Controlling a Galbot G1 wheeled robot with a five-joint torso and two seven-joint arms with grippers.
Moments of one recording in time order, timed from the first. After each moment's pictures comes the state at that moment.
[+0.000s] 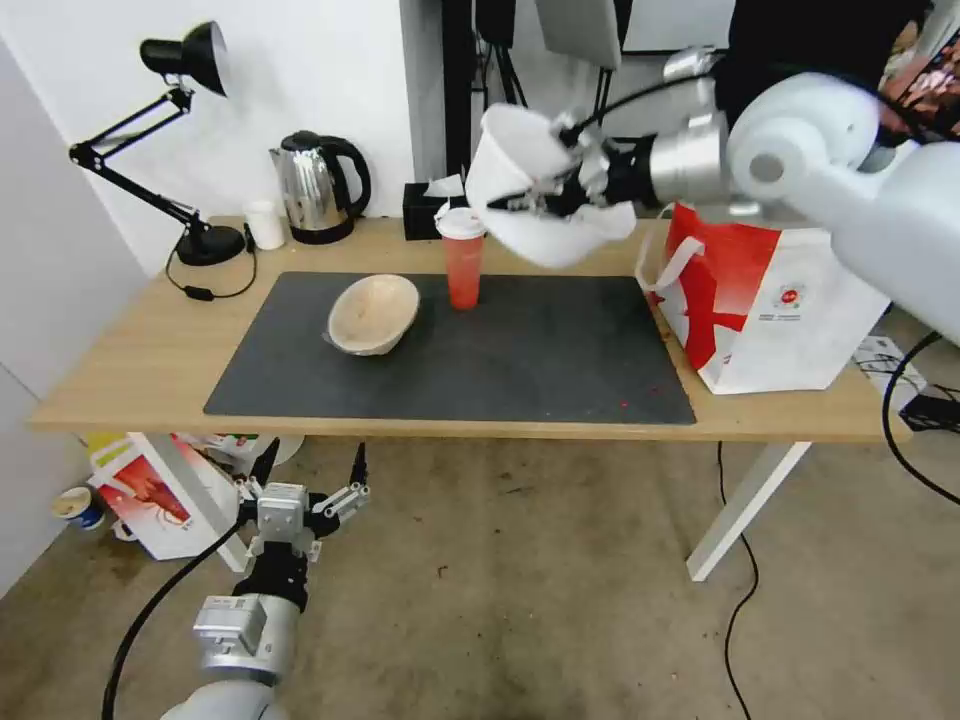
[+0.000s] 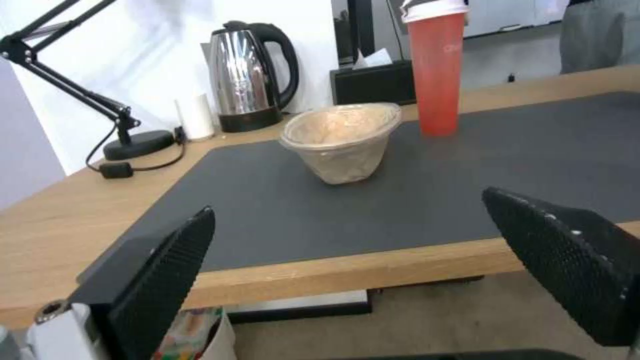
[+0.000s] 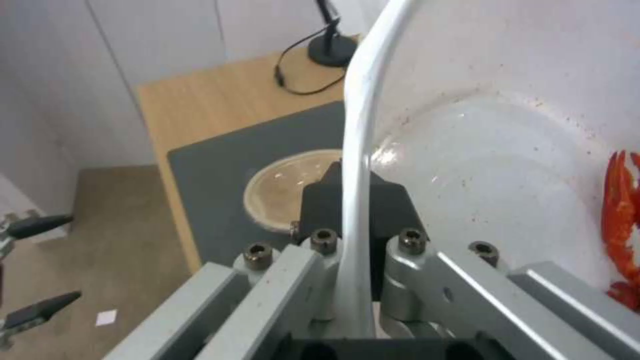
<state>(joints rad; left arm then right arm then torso) 1.80 -1.50 -0.55 -2.30 0.00 0.00 0.00 0.42 0.70 -0.65 1.65 1.34 -0.68 -0.39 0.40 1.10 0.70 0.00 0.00</state>
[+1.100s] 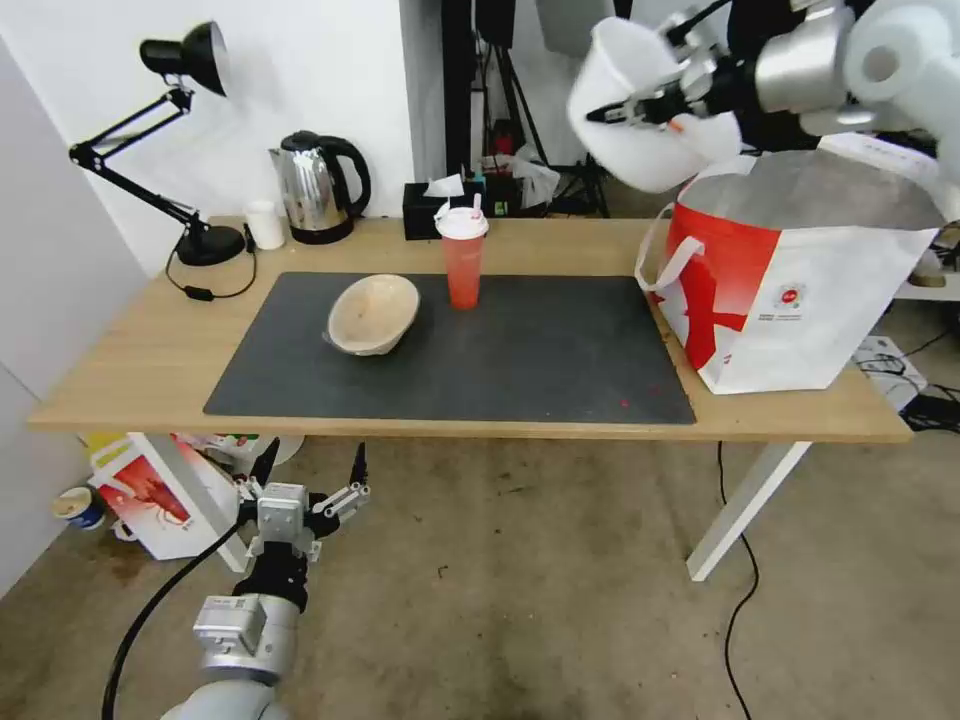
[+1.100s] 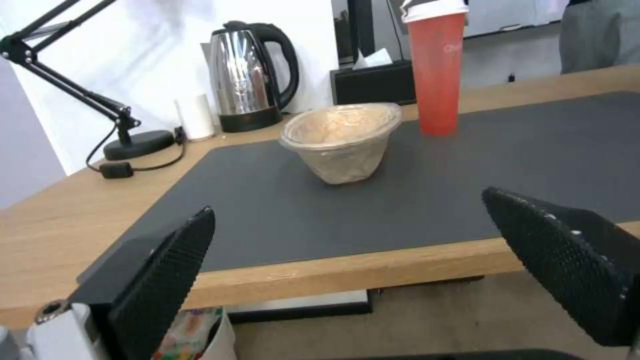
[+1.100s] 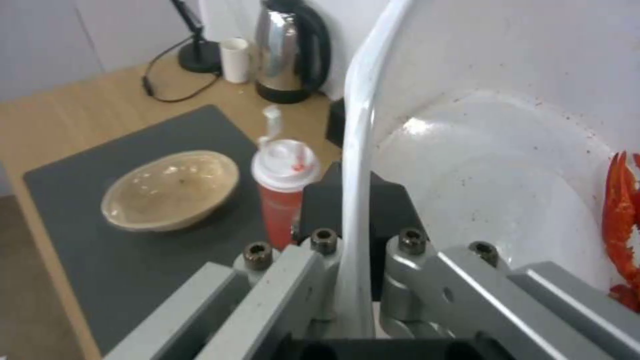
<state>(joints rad) 1.80 -1.50 -0.55 -2.30 0.00 0.00 0.00 0.59 0.62 -0.74 1.44 1.29 -0.68 -0.45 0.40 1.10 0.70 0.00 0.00</state>
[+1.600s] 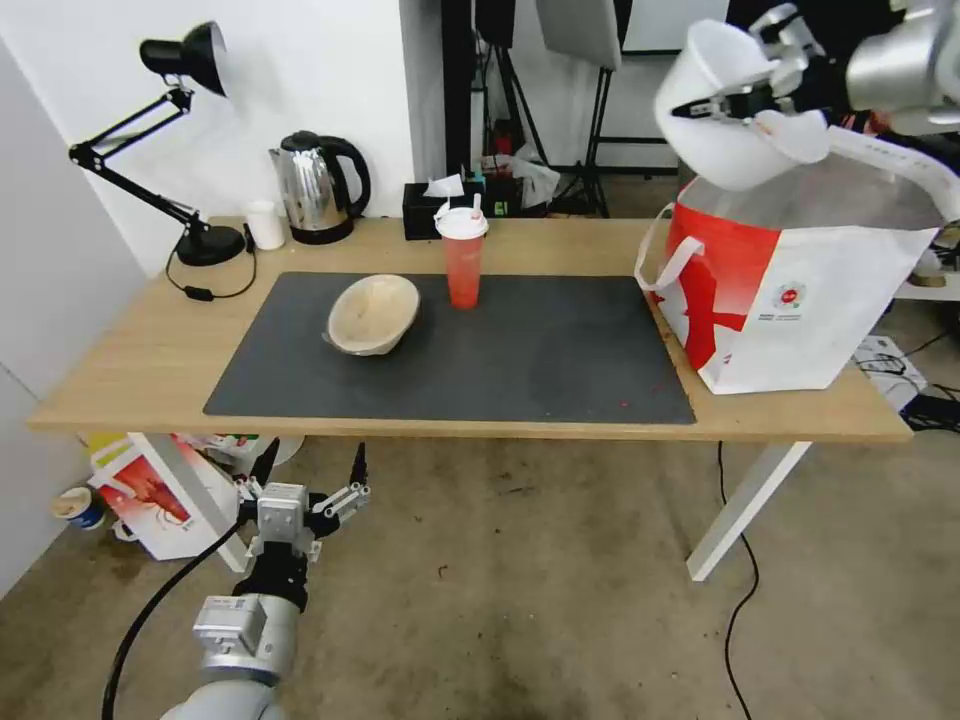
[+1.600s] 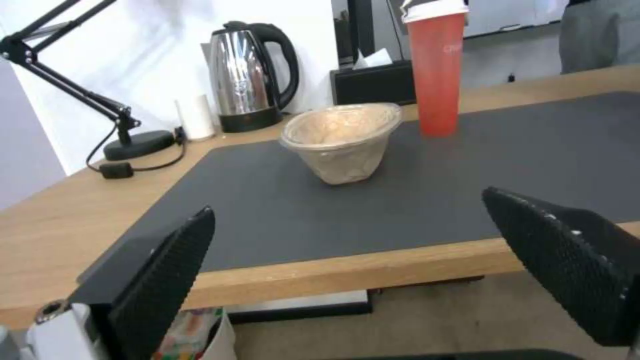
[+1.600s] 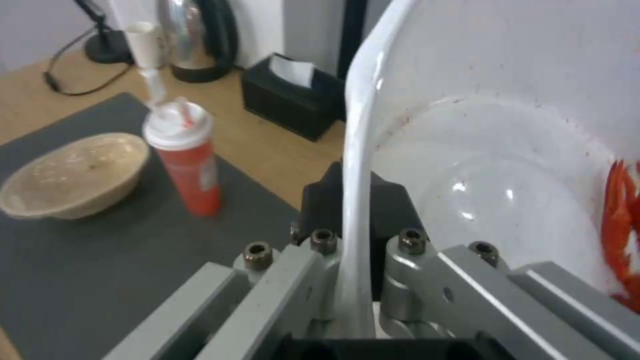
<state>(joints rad) 1.80 -1.50 -0.55 -2.30 0.00 0.00 0.00 0.52 0.52 -0.69 1.30 1.20 -0.67 -0.51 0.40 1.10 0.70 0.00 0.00</state>
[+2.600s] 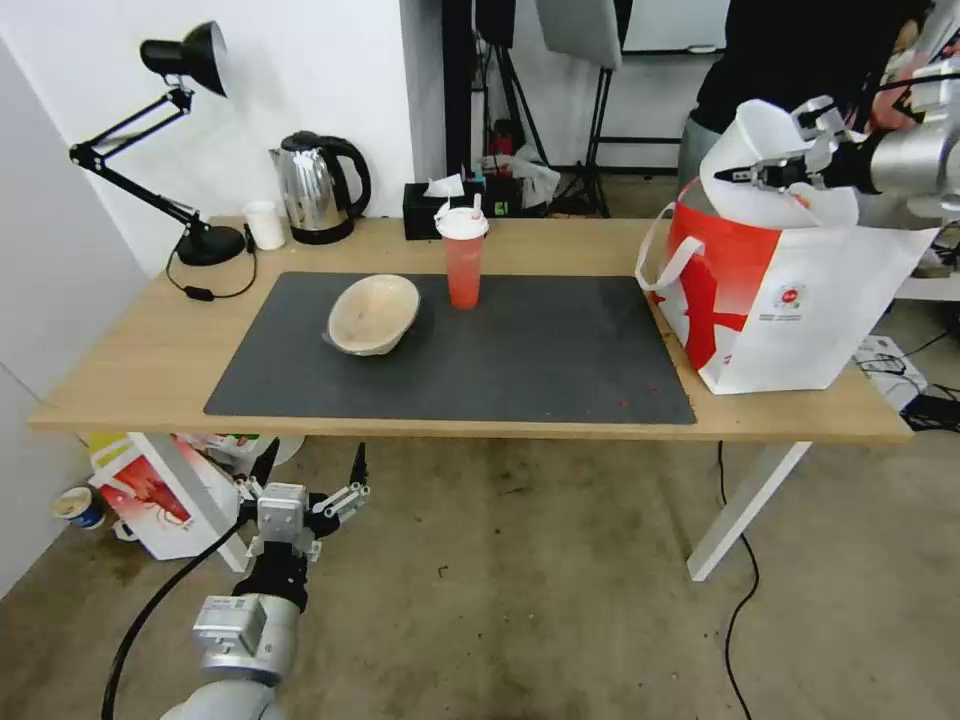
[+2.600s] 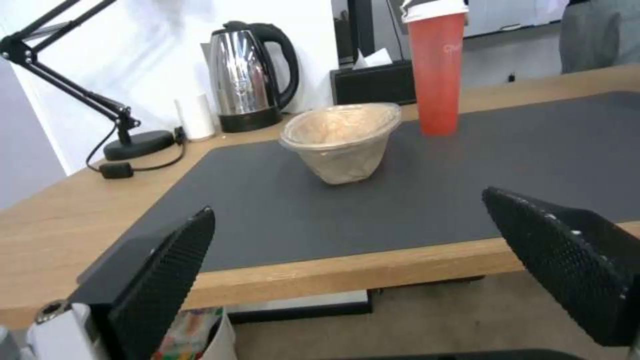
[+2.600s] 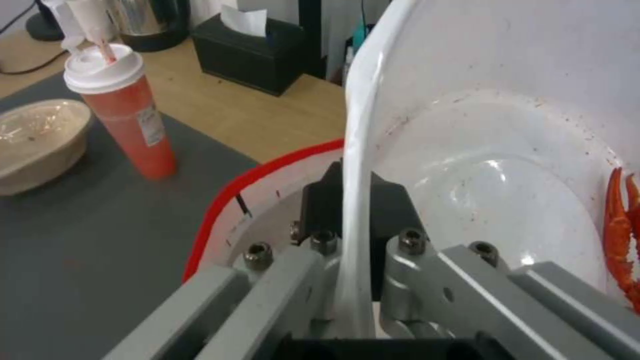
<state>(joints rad) 1.80 -1.50 -0.55 -2.30 0.00 0.00 0.00 0.23 0.50 -0.46 1.24 1.08 -0.63 -0.56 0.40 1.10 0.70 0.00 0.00</state>
